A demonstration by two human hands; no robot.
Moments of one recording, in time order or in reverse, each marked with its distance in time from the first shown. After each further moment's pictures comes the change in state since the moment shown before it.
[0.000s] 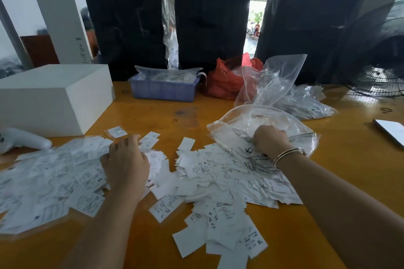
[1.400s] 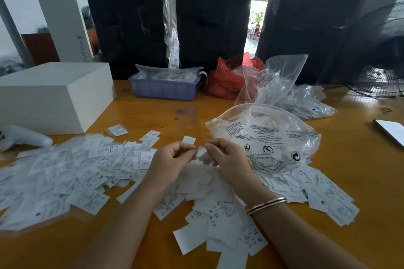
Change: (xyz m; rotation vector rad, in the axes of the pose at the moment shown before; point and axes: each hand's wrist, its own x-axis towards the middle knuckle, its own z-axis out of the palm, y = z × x) left_hand -0.026 0.046 -0.008 -1.037 -0.497 0.083; right_hand -0.096 -0.084 0.016 1.328 -0.052 -0.228
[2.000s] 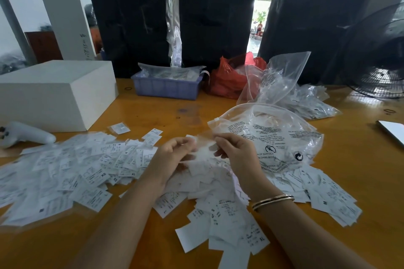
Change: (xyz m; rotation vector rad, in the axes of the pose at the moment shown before) left_hand 0.003 0.003 -0.006 -0.289 -0.058 -0.196; right_hand 0.003 -0.005 -0.010 0.157 0.097 0.019
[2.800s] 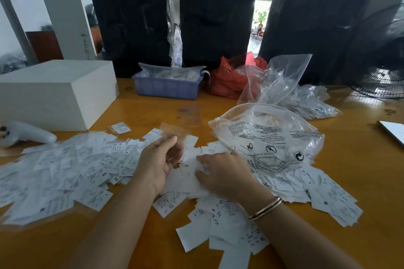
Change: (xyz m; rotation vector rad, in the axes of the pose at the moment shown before) left_hand 0.007 0.000 -0.009 -0.533 0.226 -0.107; right_hand -0.007 0.014 0.014 -1.324 -0.356 -0.331
